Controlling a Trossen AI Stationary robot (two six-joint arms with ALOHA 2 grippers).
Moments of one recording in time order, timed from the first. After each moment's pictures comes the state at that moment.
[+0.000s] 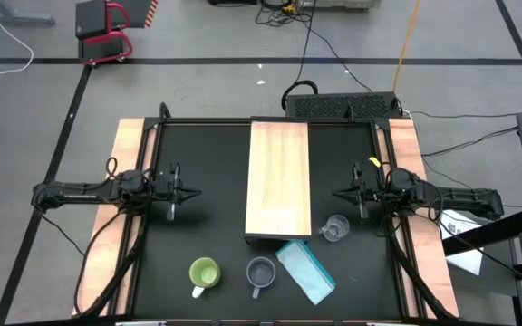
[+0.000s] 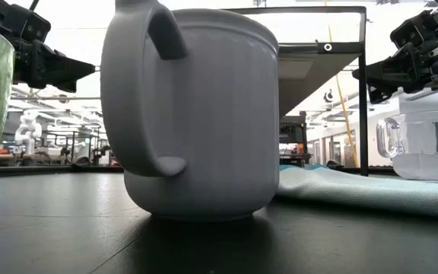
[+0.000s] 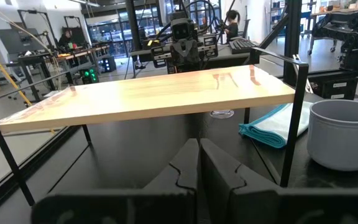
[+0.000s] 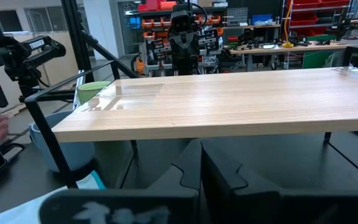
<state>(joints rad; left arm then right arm) 0.03 0.13 0.01 0.10 0.05 0.13 -0.10 0.09 0.01 0.02 -0.13 0.07</state>
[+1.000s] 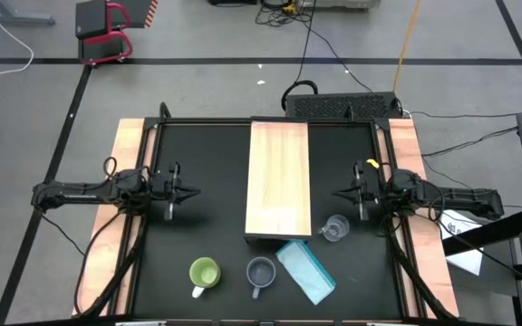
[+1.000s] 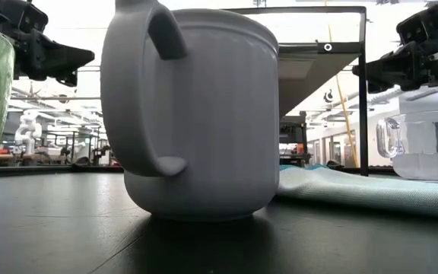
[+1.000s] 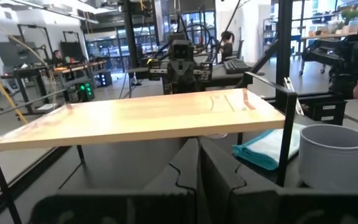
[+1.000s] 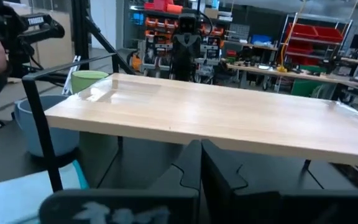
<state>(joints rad) 0.03 0.13 0.01 0.18 0.07 0.10 -0.10 0.09 0.01 0.06 -0.13 -0.12</state>
